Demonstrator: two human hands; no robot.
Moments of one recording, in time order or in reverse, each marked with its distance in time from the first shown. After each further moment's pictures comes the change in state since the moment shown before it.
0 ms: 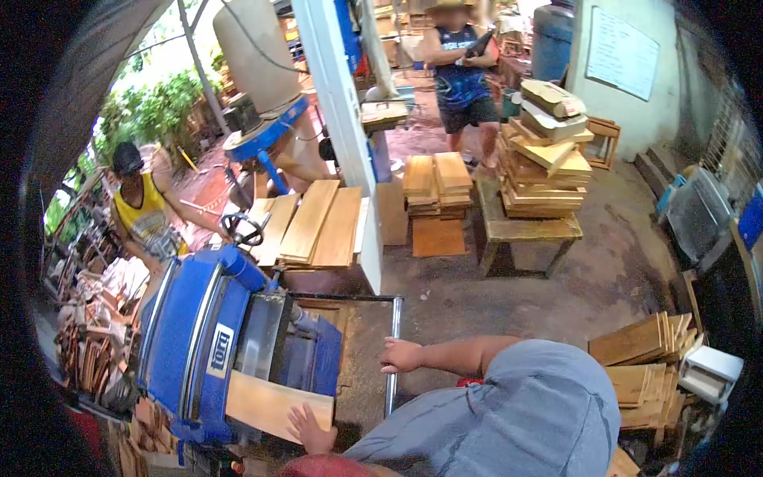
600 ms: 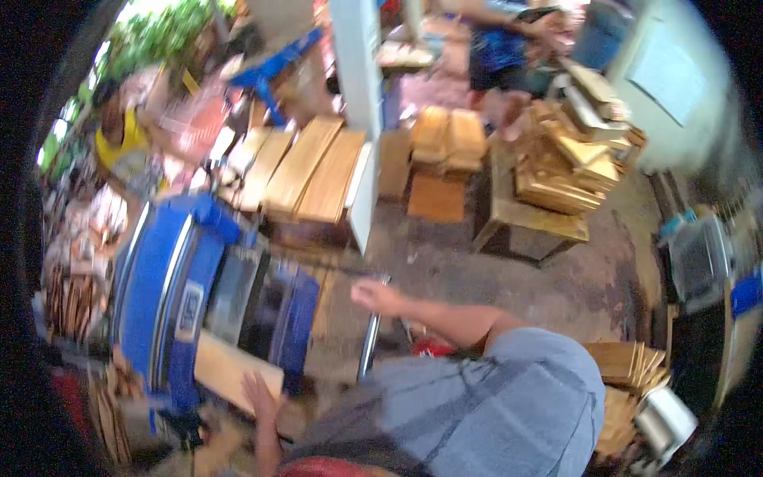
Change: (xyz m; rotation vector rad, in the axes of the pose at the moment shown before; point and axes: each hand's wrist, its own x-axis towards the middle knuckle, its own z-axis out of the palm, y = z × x) left_hand 0.048 -0.034 -0.002 0.001 -0.049 -0.057; right_hand 0.032 0.075 -0.073 0.713 0.394 0.319
